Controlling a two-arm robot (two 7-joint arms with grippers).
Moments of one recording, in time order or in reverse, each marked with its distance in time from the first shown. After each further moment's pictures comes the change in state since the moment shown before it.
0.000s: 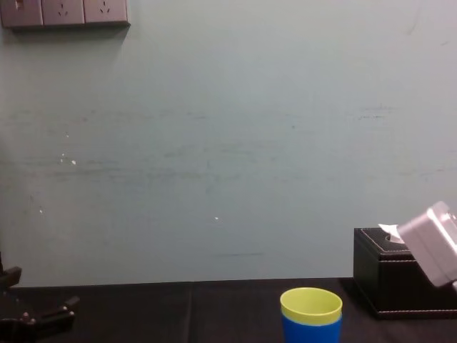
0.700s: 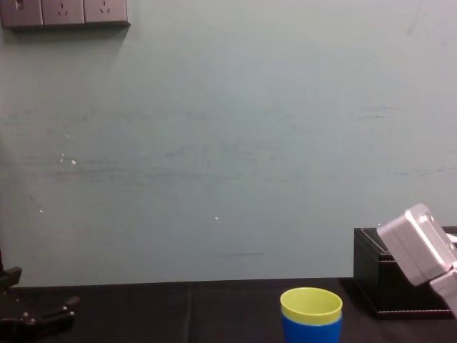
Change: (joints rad) left arm 0.000 0.000 0.000 0.000 0.000 0.000 0.000; right arm 0.032 -0.034 -0.013 0.045 -0.006 -0.001 -0.002
